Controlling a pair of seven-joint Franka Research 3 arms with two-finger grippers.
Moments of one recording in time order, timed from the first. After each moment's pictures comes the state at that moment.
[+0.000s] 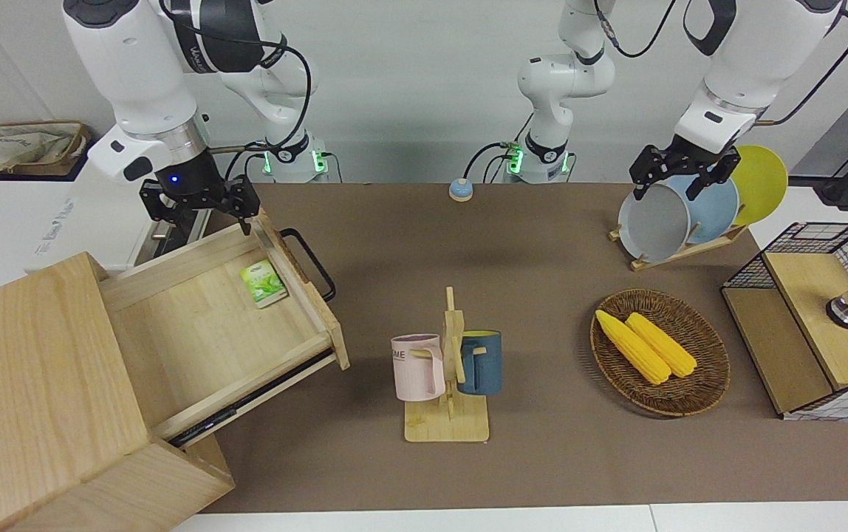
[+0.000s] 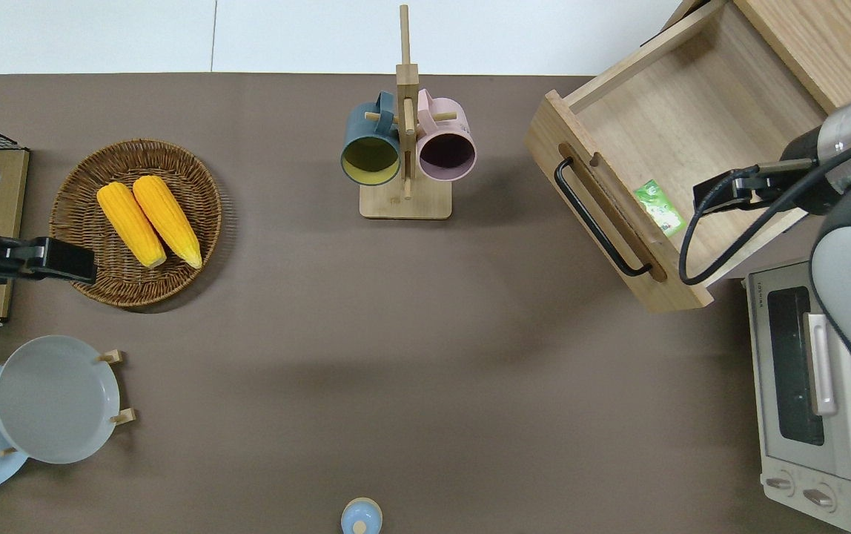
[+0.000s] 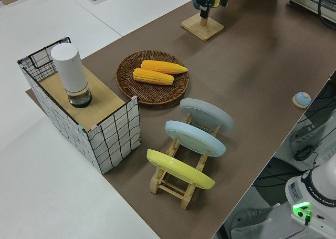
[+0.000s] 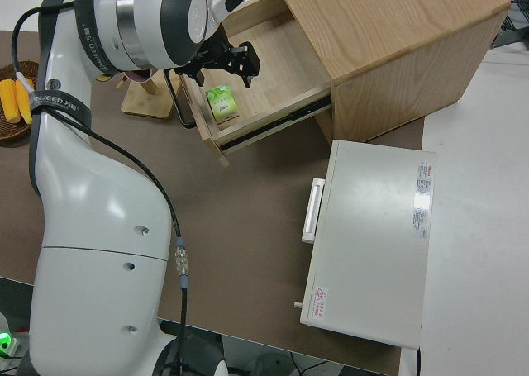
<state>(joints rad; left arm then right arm) 0.03 0.04 -0.06 -1.51 0.00 1.52 0.02 -0.14 0.22 0.24 -1.33 -0.07 1.58 0.06</state>
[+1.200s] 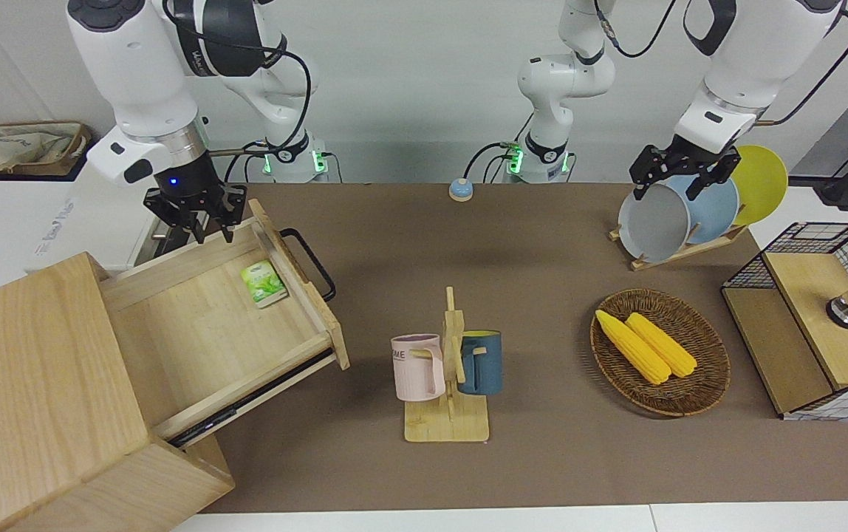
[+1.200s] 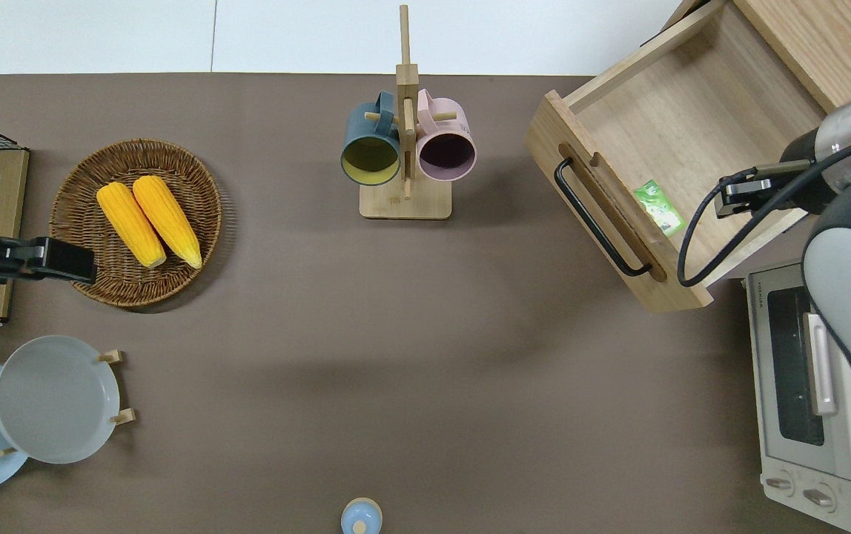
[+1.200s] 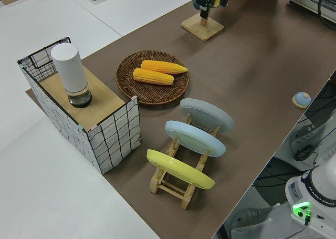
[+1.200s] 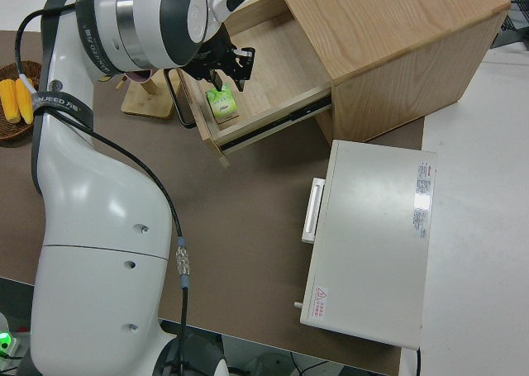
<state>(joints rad) 0.03 0.04 -0.06 -1.51 0.00 1.52 0.02 -0.14 0.22 0.25 -1.34 -0.10 1.58 0.06</state>
